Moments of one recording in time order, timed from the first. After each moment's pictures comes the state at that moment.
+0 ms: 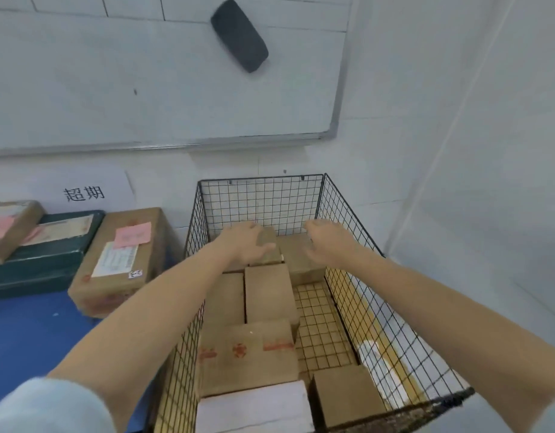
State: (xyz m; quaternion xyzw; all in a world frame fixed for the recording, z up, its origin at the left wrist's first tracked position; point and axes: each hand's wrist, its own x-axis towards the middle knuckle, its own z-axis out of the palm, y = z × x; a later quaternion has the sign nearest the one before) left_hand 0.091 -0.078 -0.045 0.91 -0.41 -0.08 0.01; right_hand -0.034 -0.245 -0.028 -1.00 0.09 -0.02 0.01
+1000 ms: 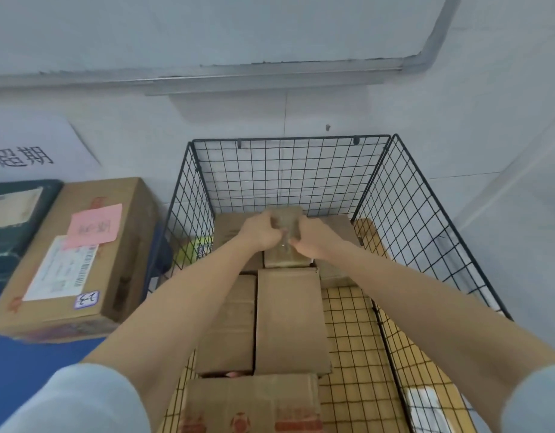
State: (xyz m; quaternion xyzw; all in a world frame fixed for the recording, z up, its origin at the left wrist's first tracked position) left_hand 0.219 -0.156 -0.170 0.92 -0.18 -0.24 0.24; right_hand 0.148 -0.279 -0.167 -0.96 0.14 0.14 0.21
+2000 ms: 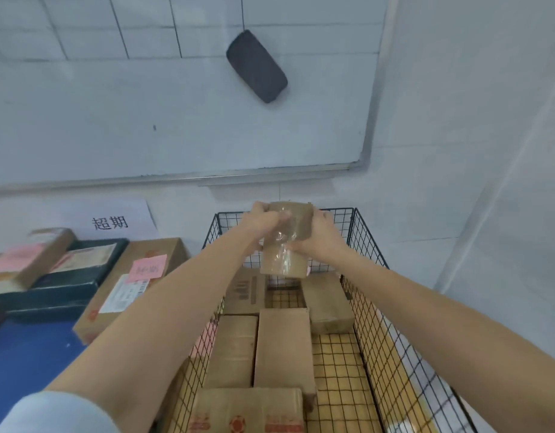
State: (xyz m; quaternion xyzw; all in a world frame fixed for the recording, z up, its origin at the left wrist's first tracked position) left_hand 0.141 -0.142 0.020 0.78 -0.07 -0.21 0.59; right_hand 0.070 -0.266 0.001 -0.93 0.08 -0.12 0.33
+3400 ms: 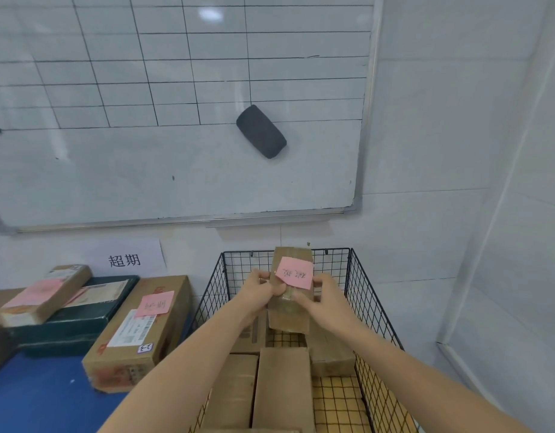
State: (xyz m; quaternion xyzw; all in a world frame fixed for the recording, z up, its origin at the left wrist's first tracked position) left_hand 0.102 -0.119 -0.019 0.72 -0.07 -0.23 0.65; right_hand 0.024 -0.264 -0.040 -0.87 0.11 -0.13 0.47
